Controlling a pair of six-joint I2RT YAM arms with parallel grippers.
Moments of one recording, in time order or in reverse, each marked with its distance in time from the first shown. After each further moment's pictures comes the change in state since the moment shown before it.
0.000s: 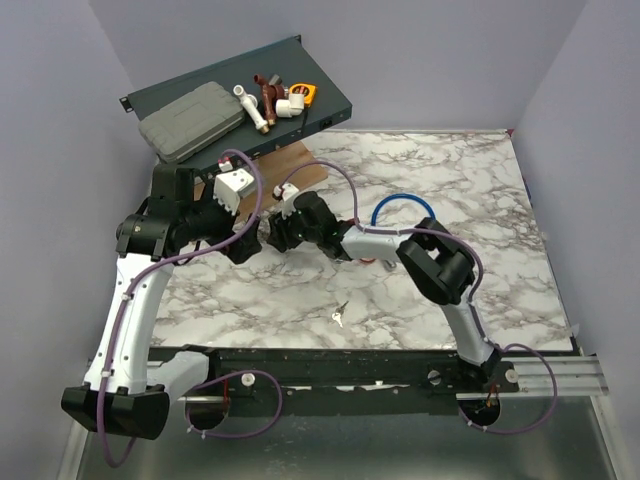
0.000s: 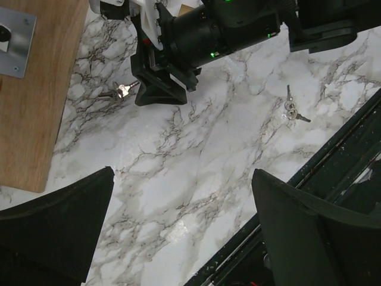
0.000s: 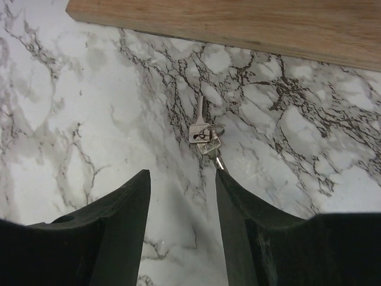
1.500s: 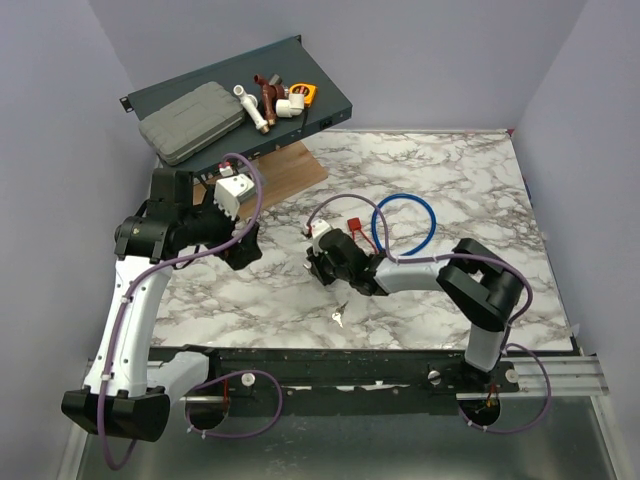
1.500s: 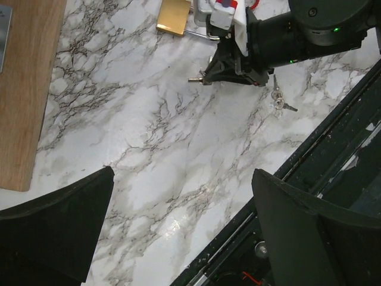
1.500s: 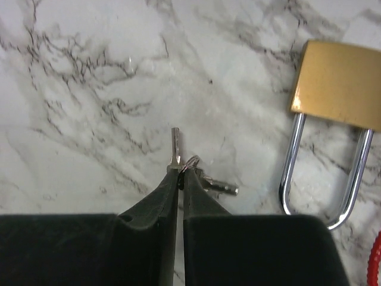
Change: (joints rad) left arm 0.030 -0.015 -0.003 -0.064 0.047 0.028; right arm 0.089 -0.278 -0.447 -0.009 0.249 -0.031
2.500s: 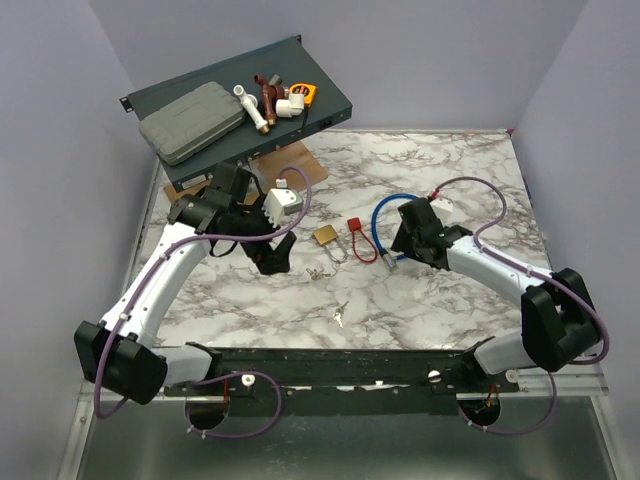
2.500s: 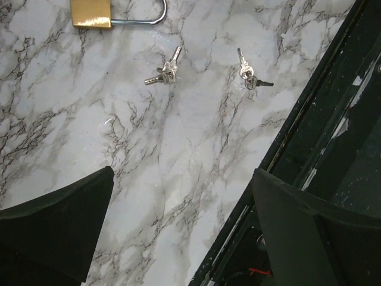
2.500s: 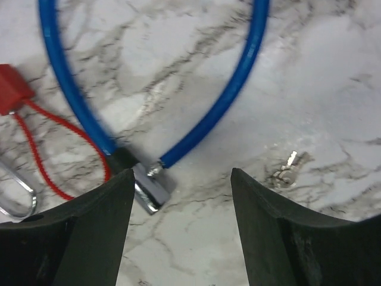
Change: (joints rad) left arm -0.245 0.188 -0.032 0.055 -0.011 0.046; right arm -0.433 -0.436 -0.106 -0.644 0.307 0.581
